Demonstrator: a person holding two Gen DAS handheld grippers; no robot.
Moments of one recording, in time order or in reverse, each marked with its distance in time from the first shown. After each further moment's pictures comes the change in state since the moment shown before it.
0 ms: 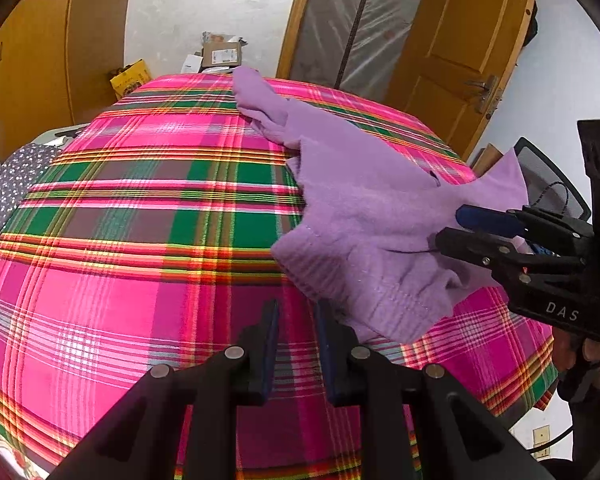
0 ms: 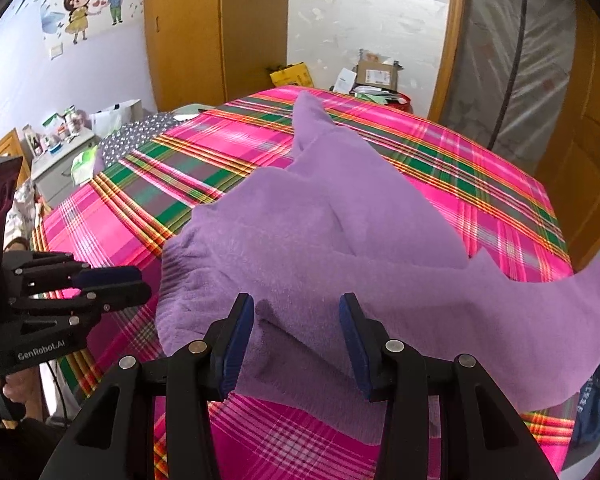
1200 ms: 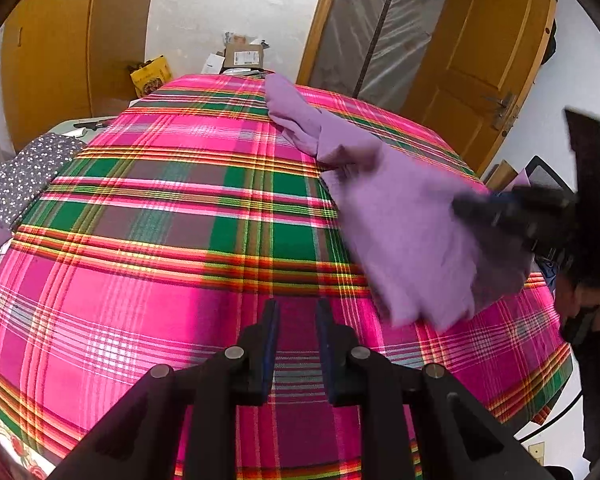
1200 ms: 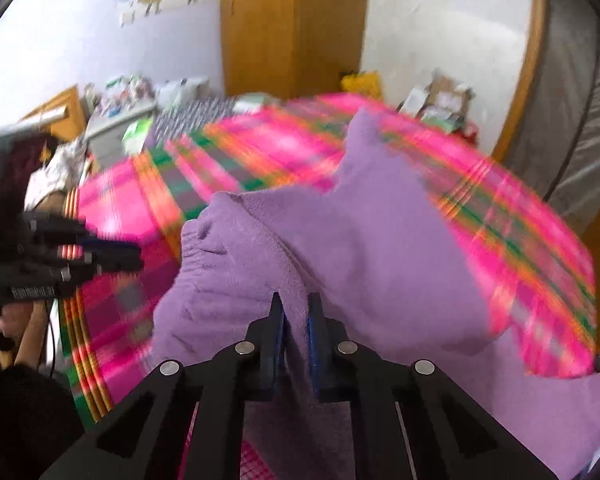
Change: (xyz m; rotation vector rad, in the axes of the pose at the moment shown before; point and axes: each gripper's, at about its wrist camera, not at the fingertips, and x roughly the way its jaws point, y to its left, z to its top) left arm -0.011 0.021 0.007 -0.058 -0.020 0.026; right arm 0.011 -0.021 0.035 -0.205 -0.044 0.167
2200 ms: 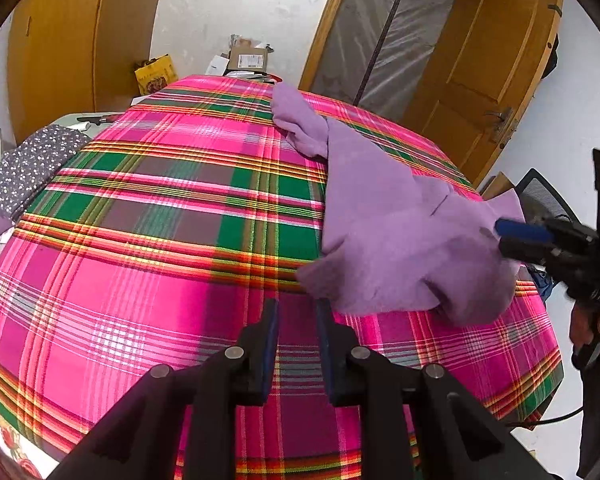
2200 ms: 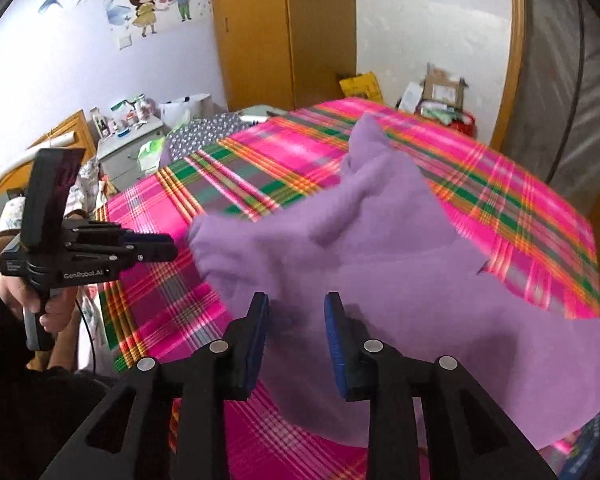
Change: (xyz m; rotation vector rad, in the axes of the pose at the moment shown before) left arm -0.008 0.008 -0.005 -0.039 -0.017 -0.024; right arm -0.042 0.006 -0.016 0.080 -0.013 0.075
